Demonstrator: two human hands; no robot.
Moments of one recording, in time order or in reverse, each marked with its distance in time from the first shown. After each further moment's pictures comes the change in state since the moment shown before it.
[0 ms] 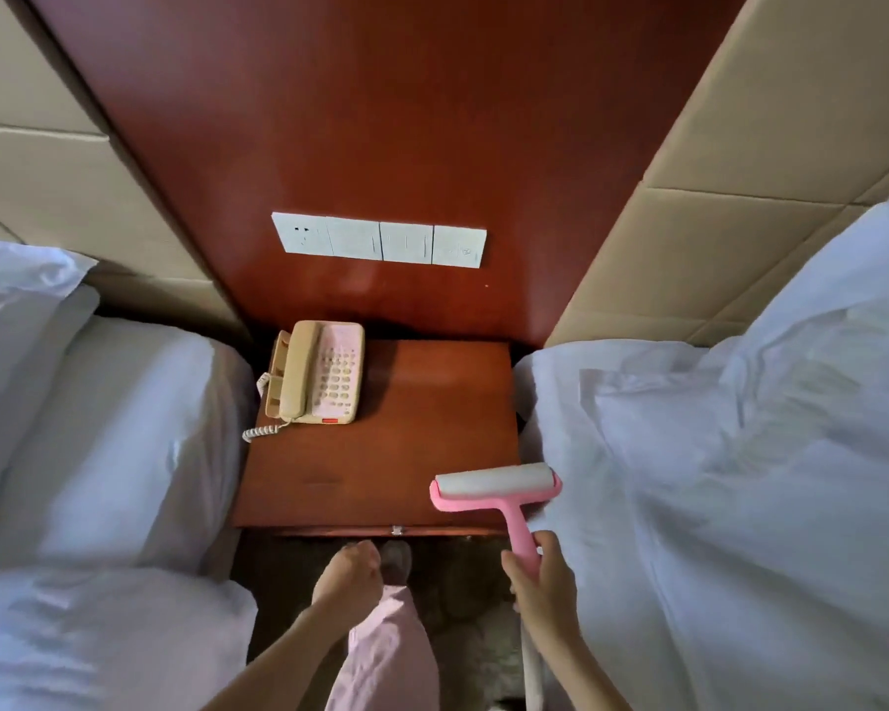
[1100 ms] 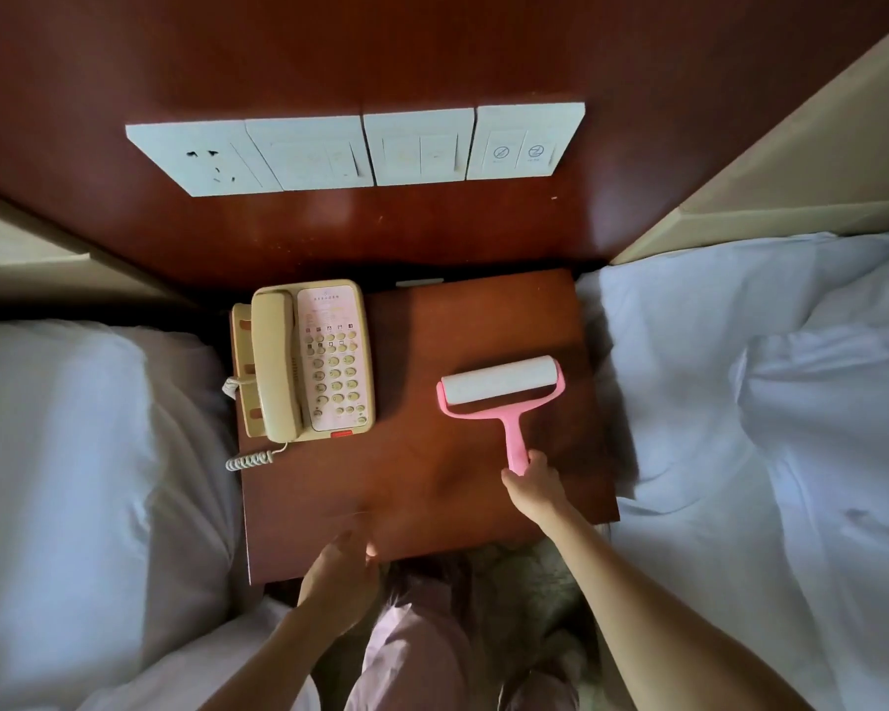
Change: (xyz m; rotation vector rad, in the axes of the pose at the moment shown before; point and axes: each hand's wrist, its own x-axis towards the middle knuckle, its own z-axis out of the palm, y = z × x) left_hand 0.181 -0.079 -0.054 0.136 -0.250 -0.023; right_hand 0.231 -0.050 0.160 -0.315 -0.287 0.430
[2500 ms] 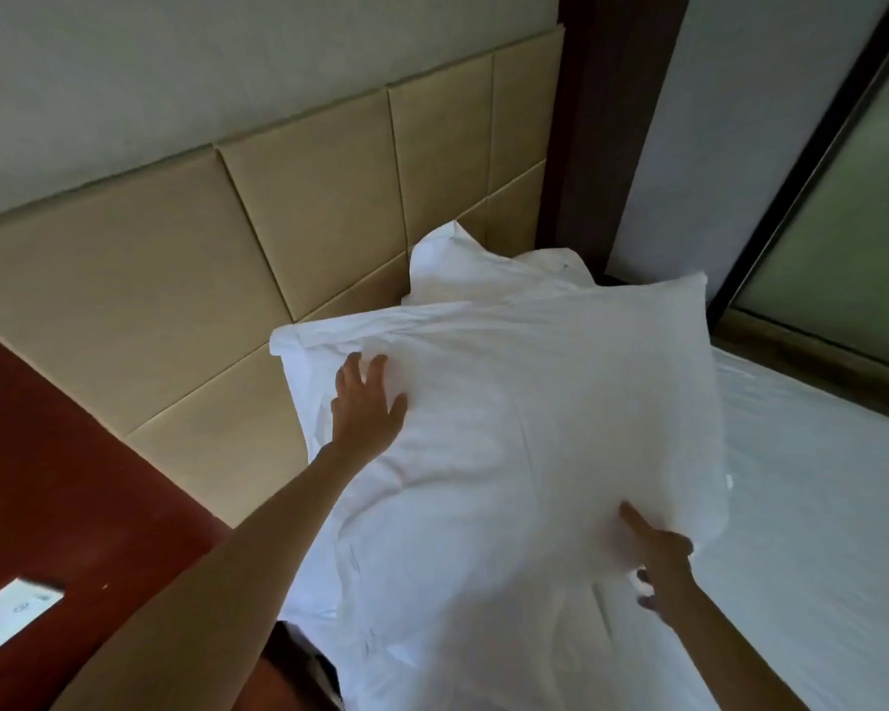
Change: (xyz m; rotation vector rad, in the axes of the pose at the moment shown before) left_hand -0.221 0.692 0.068 0.382 0.529 1.033; right_hand -0.235 0.515 -0.365 1.643 0.657 0.360
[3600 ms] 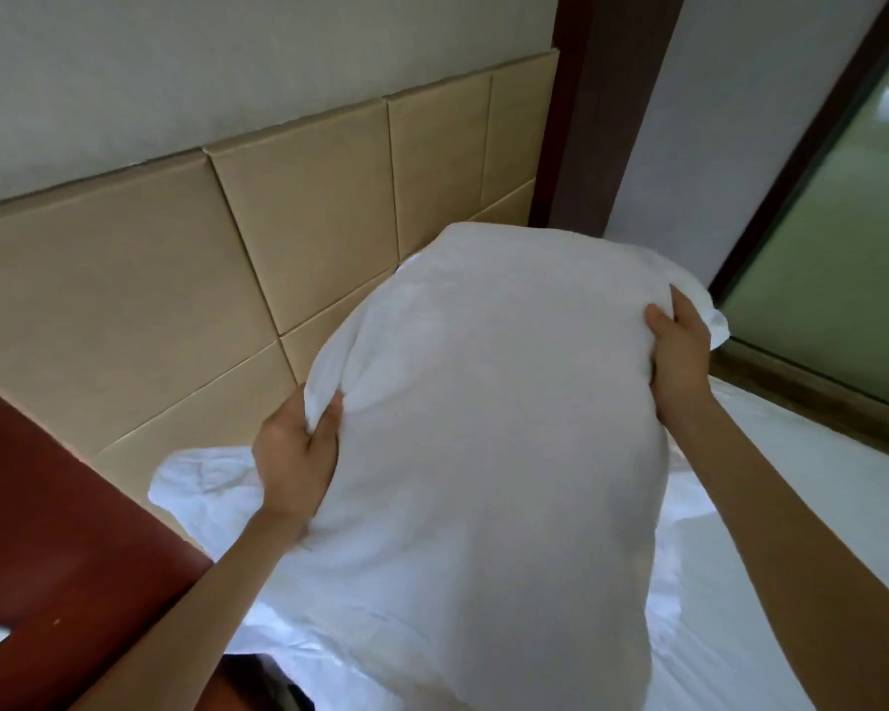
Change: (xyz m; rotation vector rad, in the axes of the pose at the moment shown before) left_hand -0.030 -0.018 -0.053 -0.540 0.468 0.062; right_hand -0.064 -0.225 0.037 0.368 -0.182 -0.854
